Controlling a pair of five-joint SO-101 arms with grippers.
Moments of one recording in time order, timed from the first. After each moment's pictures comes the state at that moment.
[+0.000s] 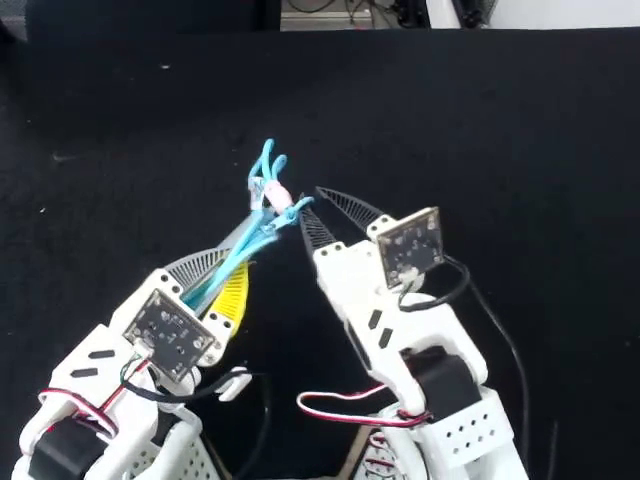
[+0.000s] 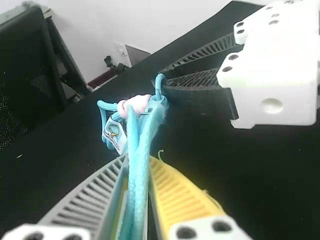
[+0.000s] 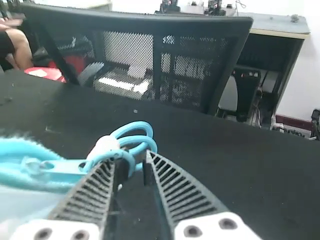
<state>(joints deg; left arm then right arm) 23.1 -99.2 51.9 67.6 -17.3 -21.4 -76.5 69.8 29.7 0.0</state>
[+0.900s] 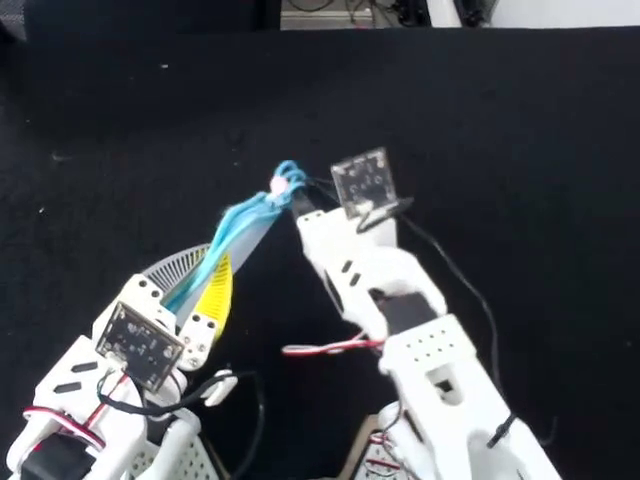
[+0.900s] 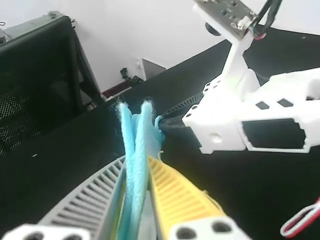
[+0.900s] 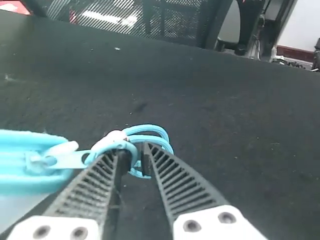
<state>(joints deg) 20.0 -103.2 51.9 67.6 -15.3 -19.9 -44.8 68.0 9.6 0.3</state>
